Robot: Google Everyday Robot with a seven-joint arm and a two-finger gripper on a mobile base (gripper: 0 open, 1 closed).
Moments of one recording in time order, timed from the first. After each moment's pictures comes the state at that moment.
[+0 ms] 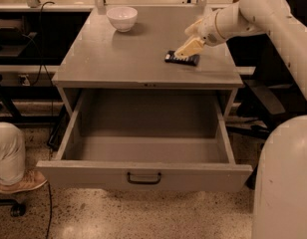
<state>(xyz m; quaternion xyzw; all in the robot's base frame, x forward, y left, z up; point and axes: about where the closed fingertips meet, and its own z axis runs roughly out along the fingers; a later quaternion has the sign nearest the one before) 0.795 -0.125 0.884 -0.52 0.72 0.08 0.45</state>
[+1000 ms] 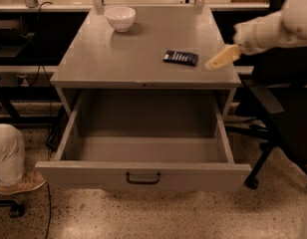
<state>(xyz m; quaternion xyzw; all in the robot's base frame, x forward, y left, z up) 0.760 -0.231 0.882 -0.43 0.78 0.05 0.45</state>
